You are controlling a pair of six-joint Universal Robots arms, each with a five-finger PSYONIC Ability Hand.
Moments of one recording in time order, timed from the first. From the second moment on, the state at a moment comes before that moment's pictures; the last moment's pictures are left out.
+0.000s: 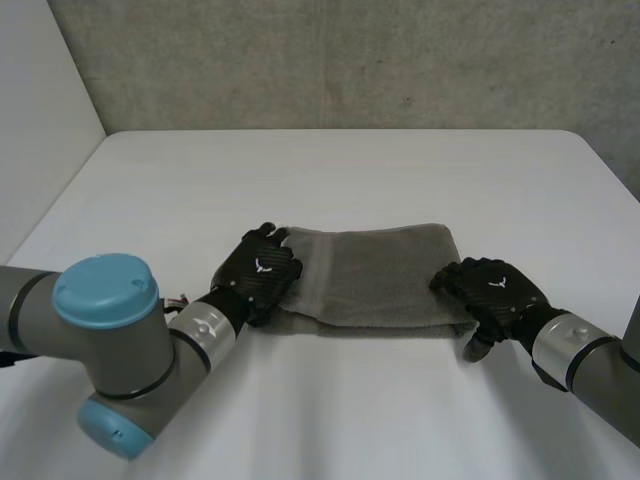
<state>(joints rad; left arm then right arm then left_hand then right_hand) 4.20 -2.08 -1.72 3.59 -1.32 3.70 1.71 -1.22 1.90 -0.21 1.09 2.73 1.27 1.27 0.23 0.24 1.12 0.37 0.35 0.23 0.25 0.22</state>
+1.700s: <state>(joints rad) 4.33 -1.85 -1.73 3.56 -1.43 3.29 2.25 -0.99 1.31 0.09 1.14 2.78 0.38 0.34 0.23 0.24 0.12 1.32 1.27 0.23 0.25 1.16</state>
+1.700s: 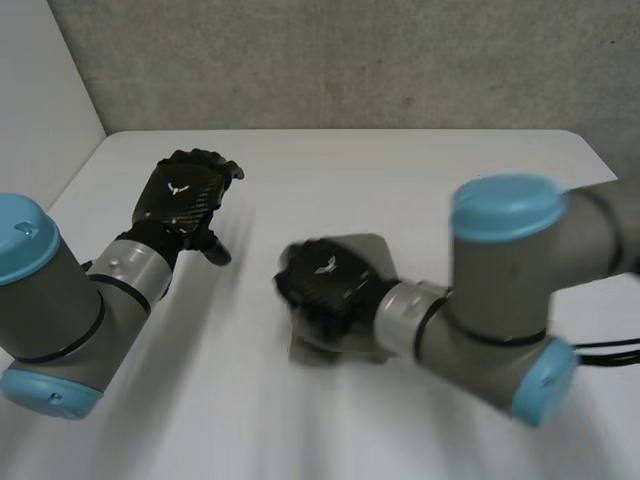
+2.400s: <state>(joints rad) 4.19 -1.98 -1.61 3.39 -1.44 2.98 1.98 -1.21 1.53 0.07 1.16 3.07 0.34 0.31 0.23 0.24 0.10 0.23 0.25 0.23 0.25 0.06</state>
